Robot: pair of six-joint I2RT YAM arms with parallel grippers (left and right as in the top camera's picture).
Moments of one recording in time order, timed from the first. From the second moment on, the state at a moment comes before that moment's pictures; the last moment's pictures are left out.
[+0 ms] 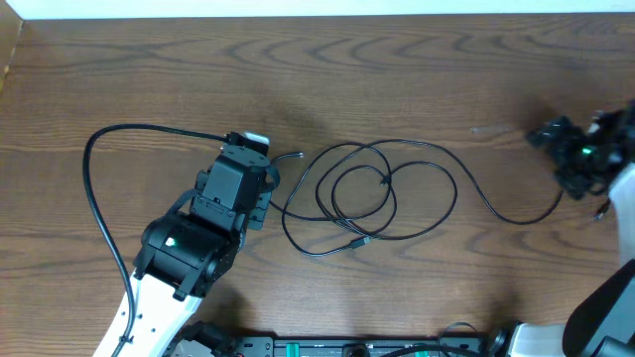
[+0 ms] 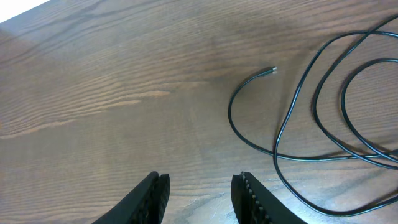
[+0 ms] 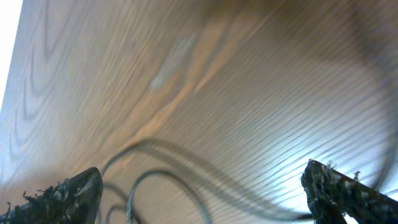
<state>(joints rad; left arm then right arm) -0.48 1.04 1.07 -0.97 -0.37 -0.06 -0.39 1.57 1.11 -0.69 -0.39 0.51</state>
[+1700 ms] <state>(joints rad) -0.48 1.04 1.07 -0.97 -0.32 -0.06 0.20 1.89 1.11 -0.41 0.06 -0.33</state>
